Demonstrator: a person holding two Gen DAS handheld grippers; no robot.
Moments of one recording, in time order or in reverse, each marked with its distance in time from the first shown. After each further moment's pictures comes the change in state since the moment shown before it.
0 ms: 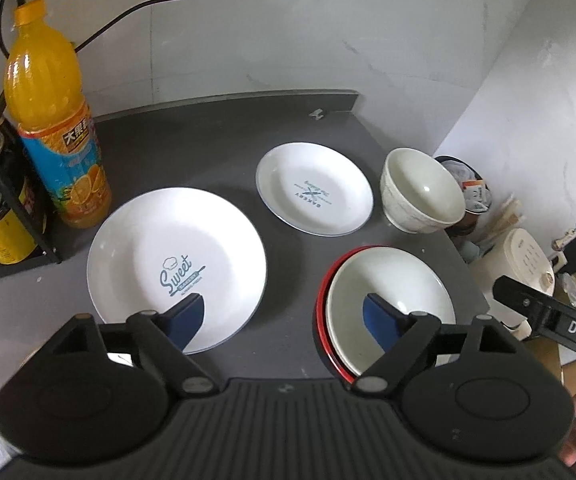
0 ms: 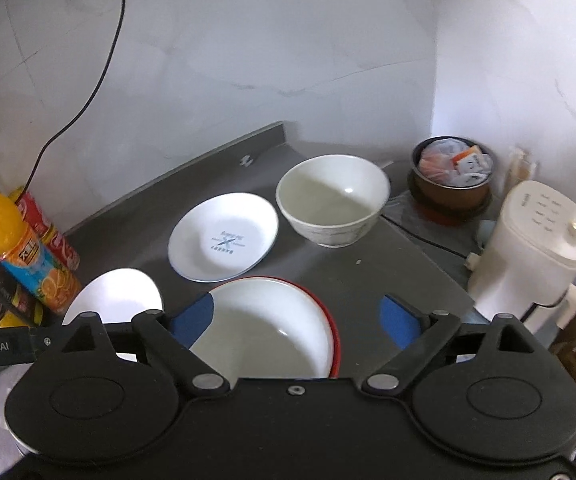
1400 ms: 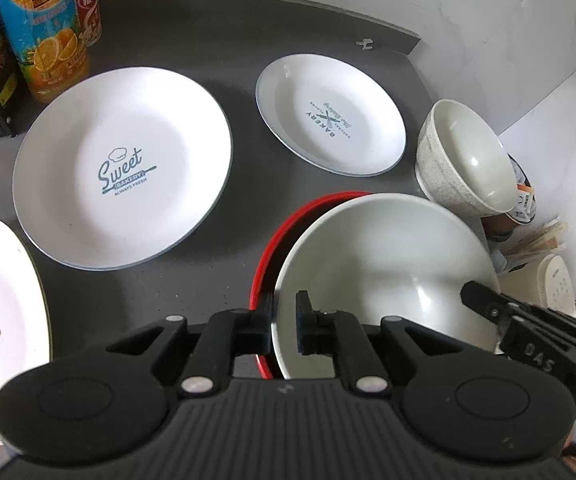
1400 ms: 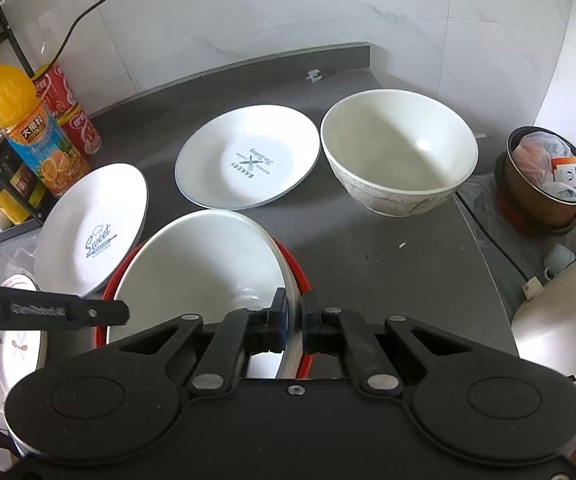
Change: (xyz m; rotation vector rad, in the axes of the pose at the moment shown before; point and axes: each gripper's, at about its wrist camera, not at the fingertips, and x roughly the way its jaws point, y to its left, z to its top) left arm 0.102 -0.044 -0.021 -0.282 0.166 0.084; right arm 0.110 -0.023 0.013 -0.319 0.250 0.212
